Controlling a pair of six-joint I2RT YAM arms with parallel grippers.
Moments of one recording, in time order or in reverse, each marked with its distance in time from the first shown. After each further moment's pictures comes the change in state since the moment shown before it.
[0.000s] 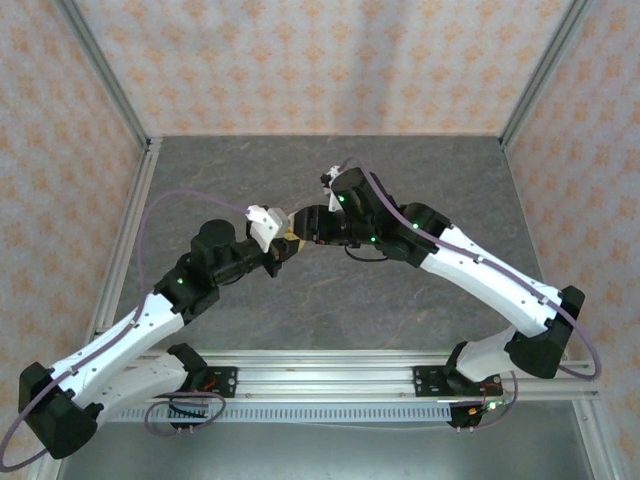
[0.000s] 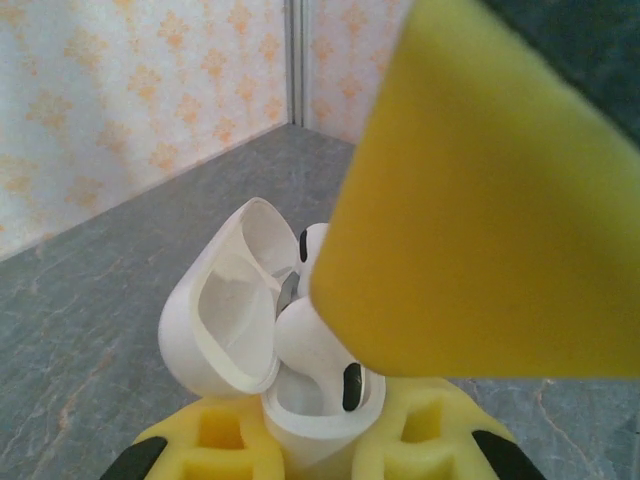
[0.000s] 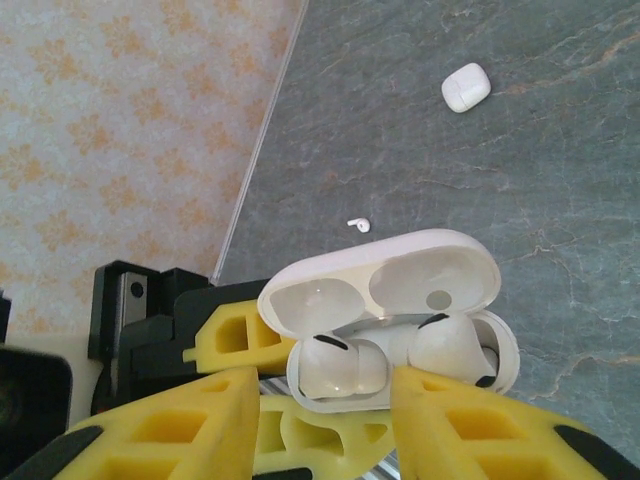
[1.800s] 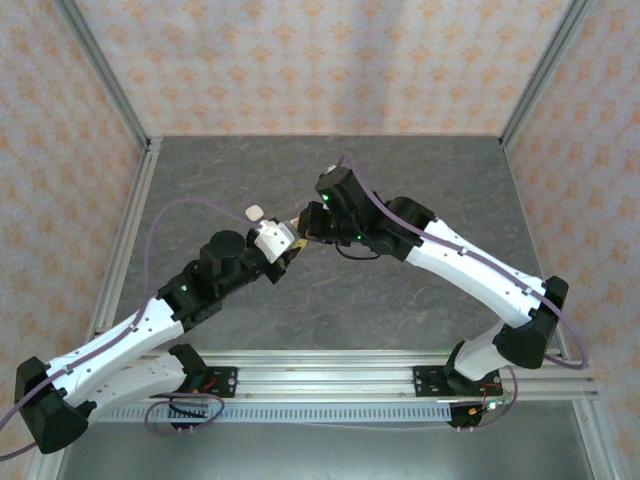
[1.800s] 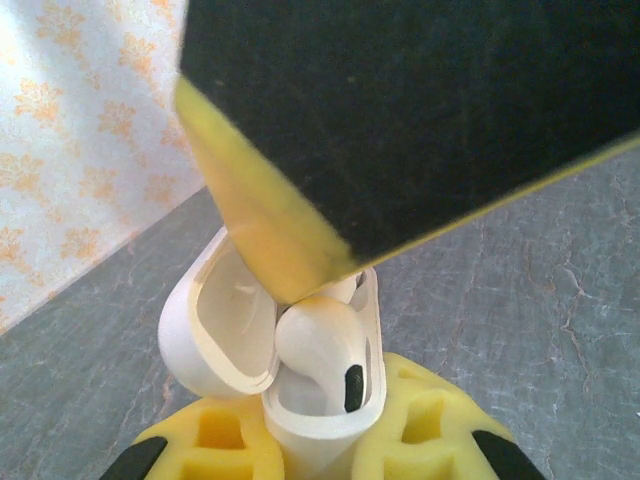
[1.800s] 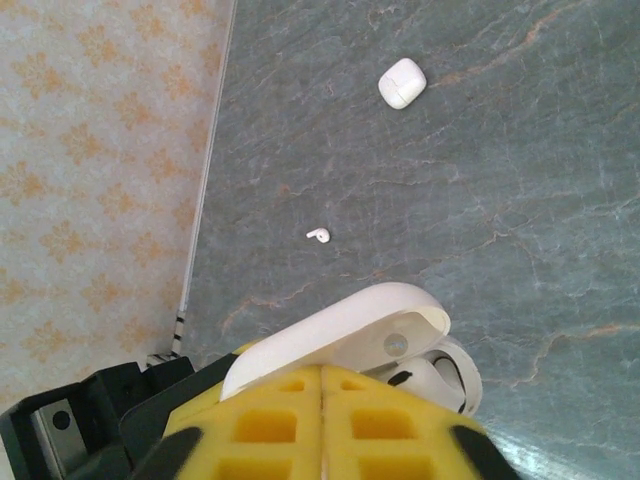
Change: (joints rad) left arm -0.108 -0.018 -0.016 -0.053 -0.233 0.190; right arm 0.017 0.077 0.075 -0.091 0.101 0.116
